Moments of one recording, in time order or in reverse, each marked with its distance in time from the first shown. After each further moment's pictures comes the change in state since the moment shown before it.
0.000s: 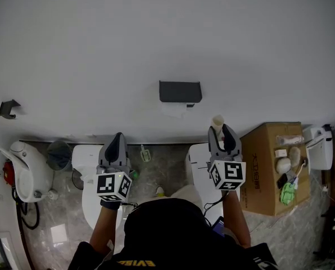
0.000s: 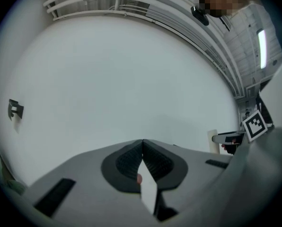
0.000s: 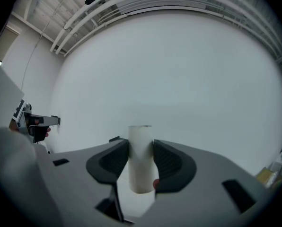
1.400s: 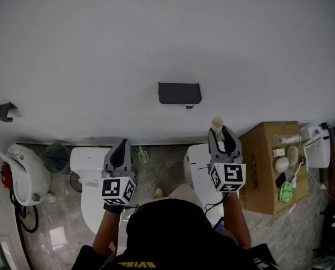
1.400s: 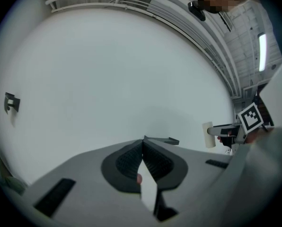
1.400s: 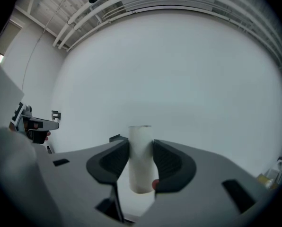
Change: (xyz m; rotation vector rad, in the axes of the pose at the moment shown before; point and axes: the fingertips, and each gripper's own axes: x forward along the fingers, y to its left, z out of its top) left arm 0.000 -0.009 -0.029 -0.013 0.063 -0.051; right arm -0.002 0.004 0.001 -0.049 0.024 -0.007
